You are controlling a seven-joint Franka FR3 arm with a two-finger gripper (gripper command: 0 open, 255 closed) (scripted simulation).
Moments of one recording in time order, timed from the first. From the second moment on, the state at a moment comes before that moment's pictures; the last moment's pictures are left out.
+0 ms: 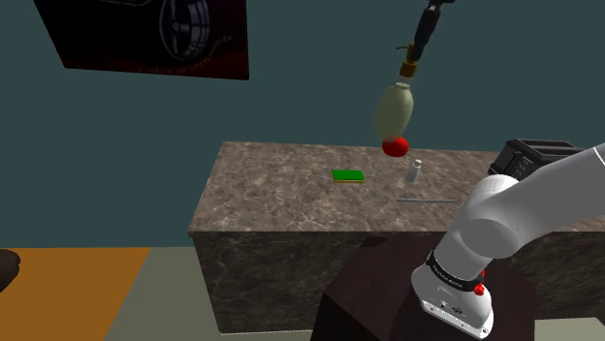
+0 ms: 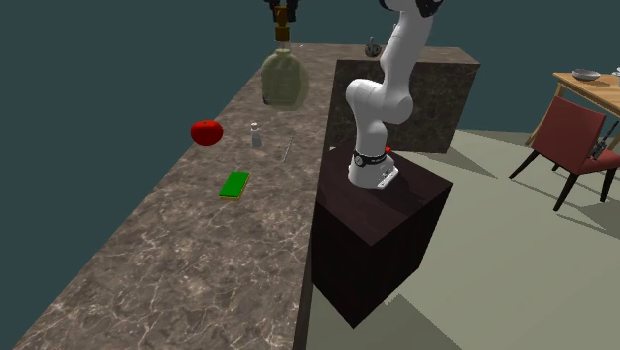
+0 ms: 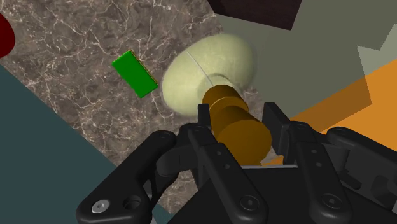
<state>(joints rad) -0.01 -0.56 -0.20 -1.73 0.00 1.19 -0.40</state>
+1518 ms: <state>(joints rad) -0.12 0.08 -0.62 -1.38 0.14 1.40 -0.94</state>
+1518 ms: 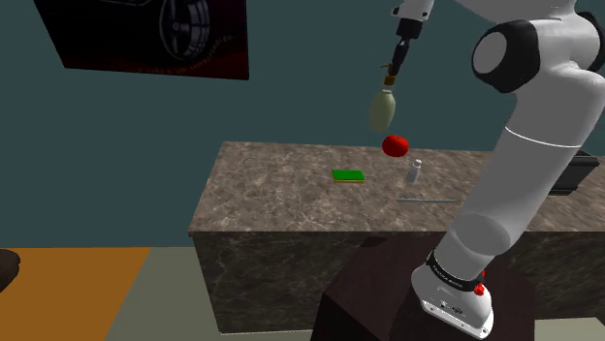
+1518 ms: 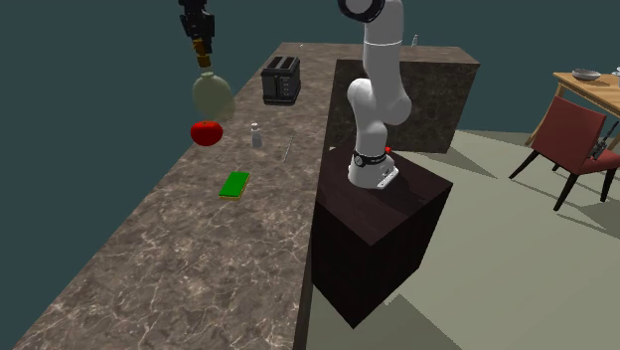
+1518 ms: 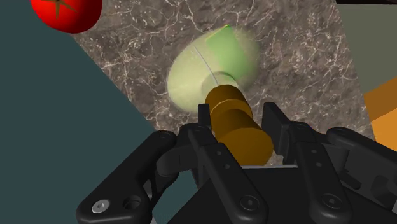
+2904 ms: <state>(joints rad) -0.36 0.53 -0.64 -1.09 0.39 1.47 -1.13</state>
